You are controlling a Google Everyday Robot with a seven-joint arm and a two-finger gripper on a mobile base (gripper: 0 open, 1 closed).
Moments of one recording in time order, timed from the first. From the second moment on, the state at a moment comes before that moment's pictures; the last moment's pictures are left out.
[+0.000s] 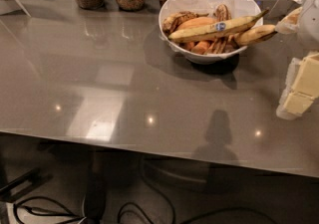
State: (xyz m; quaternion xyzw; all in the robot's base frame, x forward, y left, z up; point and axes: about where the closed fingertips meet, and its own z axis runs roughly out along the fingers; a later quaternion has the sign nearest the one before) arm 0.438 -0.217 0.976 -0.60 0.78 -0.03 0.16
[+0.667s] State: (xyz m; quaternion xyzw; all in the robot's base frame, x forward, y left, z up) arm 0.458 -0.208 0.978 -0.61 0.76 -0.05 0.21
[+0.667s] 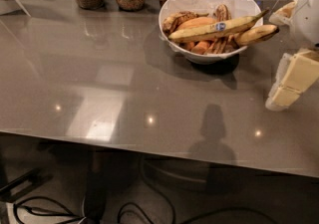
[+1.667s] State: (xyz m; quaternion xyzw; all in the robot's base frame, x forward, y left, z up) arm 0.554 -0.156 0.993 -0.66 0.67 -0.09 0.33
